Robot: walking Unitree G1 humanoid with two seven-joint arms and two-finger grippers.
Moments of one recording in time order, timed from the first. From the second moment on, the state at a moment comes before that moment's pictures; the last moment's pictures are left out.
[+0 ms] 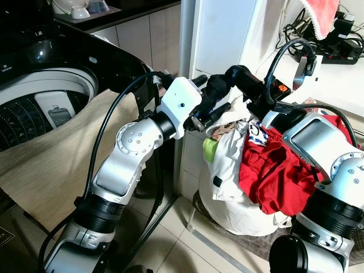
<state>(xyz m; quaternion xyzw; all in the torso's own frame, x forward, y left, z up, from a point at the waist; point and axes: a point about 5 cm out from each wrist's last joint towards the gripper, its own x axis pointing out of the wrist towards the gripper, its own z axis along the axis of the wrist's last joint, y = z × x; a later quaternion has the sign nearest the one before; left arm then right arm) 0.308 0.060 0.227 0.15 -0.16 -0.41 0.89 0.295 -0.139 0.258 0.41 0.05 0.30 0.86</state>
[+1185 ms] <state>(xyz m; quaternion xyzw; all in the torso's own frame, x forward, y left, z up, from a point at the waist) 0.317 0.071 0.227 0.15 -0.15 -0.38 0.90 0.295 -0.132 0.262 0.41 0.05 0.31 0.86</state>
